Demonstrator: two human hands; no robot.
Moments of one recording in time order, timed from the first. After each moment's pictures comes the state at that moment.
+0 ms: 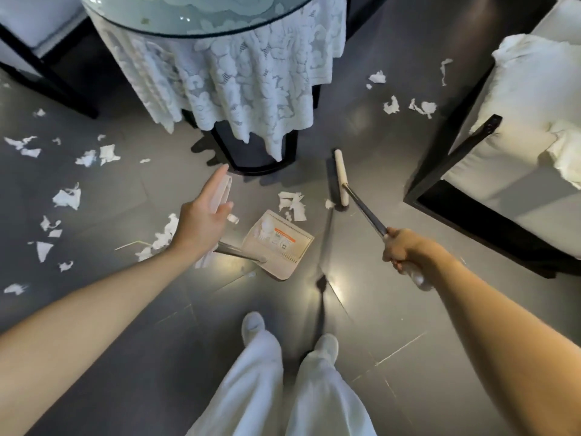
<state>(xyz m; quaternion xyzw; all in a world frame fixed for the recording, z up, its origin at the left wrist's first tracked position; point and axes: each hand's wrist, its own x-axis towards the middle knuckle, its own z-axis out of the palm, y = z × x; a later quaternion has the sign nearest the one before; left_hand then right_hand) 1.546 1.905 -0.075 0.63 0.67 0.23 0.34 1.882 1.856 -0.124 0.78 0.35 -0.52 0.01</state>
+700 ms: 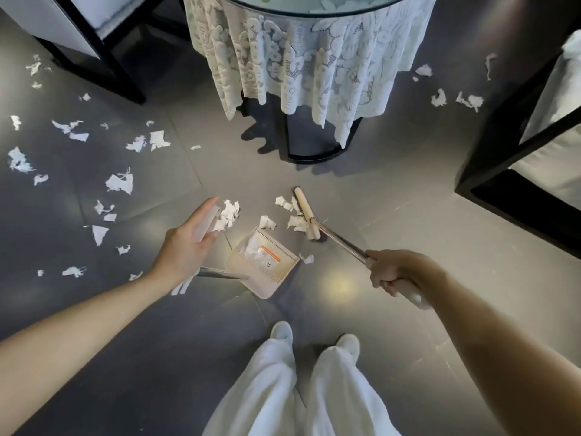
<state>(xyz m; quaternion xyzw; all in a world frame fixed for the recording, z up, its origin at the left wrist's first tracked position) 1.196 1.857 -0.104 0.64 0.67 0.18 0.33 1.553 1.835 -0.122 0.66 0.47 -0.53 0.24</state>
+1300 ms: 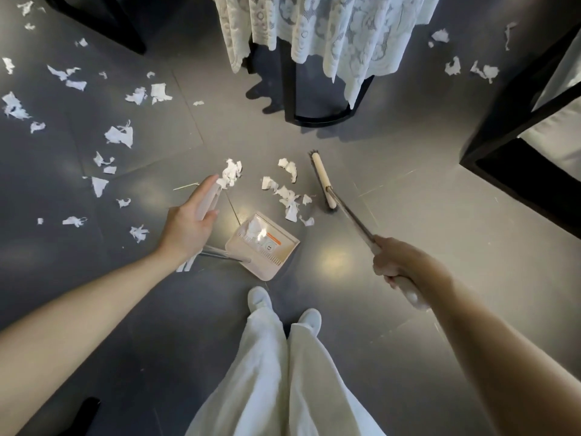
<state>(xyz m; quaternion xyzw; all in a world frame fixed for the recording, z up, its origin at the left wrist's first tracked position) 1.171 1.763 -0.134 0.63 0.68 0.20 0.32 1.520 1.729 -0.121 0.73 0.47 -0.45 0.20</state>
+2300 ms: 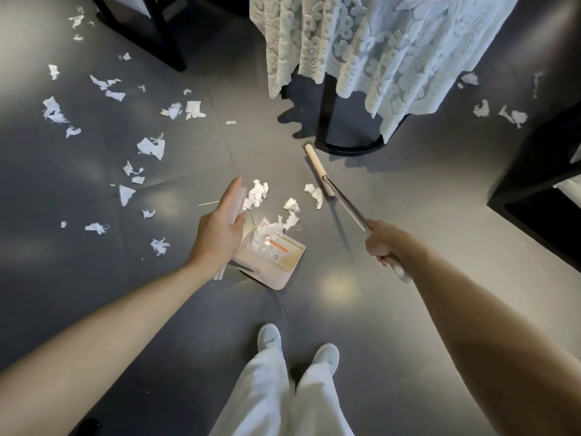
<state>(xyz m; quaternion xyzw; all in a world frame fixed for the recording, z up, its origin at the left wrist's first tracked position) 1.135 1.792 -0.124 0.55 0.72 0.25 0.34 1.425 1.821 -0.137 0.75 0.49 -0.42 0.15</state>
